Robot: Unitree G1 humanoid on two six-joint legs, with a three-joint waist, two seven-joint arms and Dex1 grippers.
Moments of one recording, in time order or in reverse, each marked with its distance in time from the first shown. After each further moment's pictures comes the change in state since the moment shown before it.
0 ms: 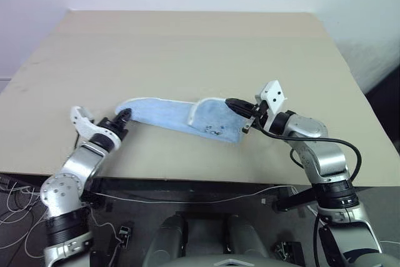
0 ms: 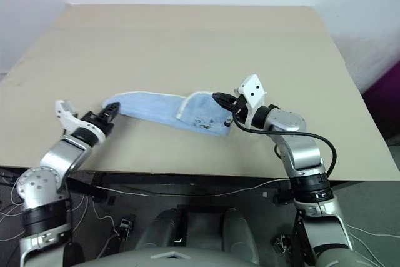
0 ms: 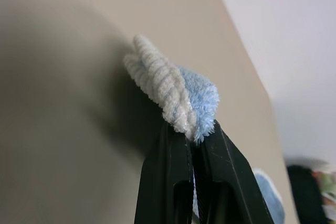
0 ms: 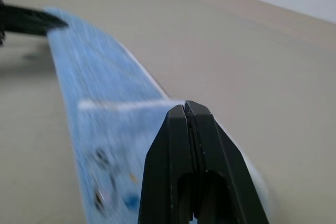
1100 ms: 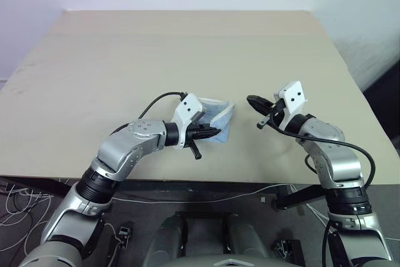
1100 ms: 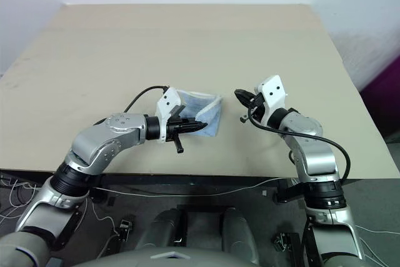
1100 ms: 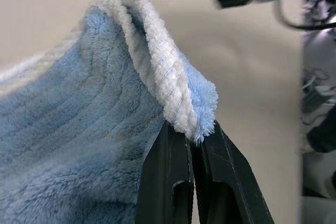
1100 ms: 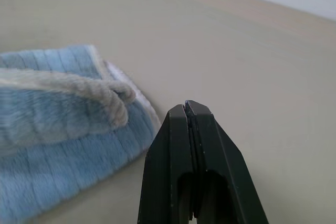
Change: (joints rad) left arm -0.360 0.110 -0.809 -0.074 0.811 0.036 -0.755; right arm 0.066 -0.037 -0.089 -0.002 -0.017 -0.003 -0.110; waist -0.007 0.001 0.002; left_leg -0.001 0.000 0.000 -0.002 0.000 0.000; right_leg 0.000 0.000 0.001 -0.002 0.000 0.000
